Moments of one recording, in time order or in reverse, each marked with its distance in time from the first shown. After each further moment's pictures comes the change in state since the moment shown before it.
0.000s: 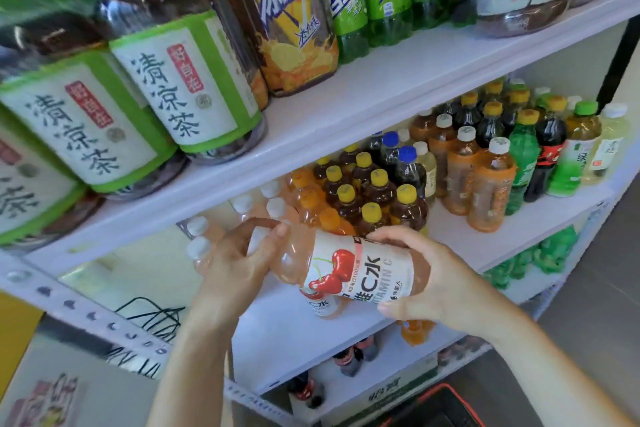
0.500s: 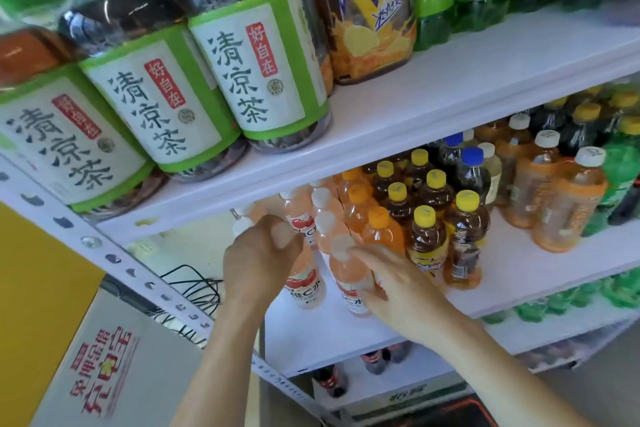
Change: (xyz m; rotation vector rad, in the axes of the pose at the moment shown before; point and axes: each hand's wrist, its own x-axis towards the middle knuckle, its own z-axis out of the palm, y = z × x) left_hand 0.032 -0.058 -0.024 0.887 0.329 -0.122; right_hand 0.057 0.020 0.082 -0.383 -0.042 -0.163
